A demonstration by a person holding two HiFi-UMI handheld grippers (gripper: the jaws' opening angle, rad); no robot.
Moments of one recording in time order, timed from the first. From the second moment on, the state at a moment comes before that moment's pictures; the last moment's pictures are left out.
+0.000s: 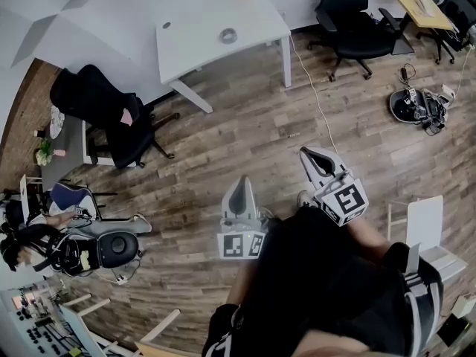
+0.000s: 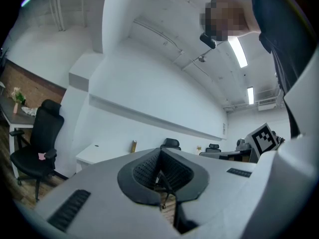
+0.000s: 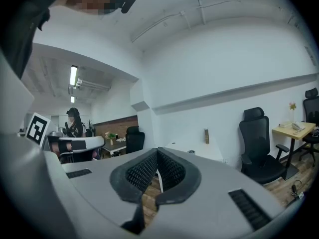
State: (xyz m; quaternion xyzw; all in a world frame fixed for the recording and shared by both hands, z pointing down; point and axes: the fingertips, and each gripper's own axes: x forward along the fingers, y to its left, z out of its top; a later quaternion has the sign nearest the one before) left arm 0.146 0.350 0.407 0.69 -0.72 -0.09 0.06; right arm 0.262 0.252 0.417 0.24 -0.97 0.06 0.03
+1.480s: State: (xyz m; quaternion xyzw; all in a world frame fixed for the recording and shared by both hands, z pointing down) left arm -0.127 0.024 0.413 0.71 -0.69 -0.09 0.07; right arm -0.008 -0.066 0.433 0.27 -0.96 0.04 0.06
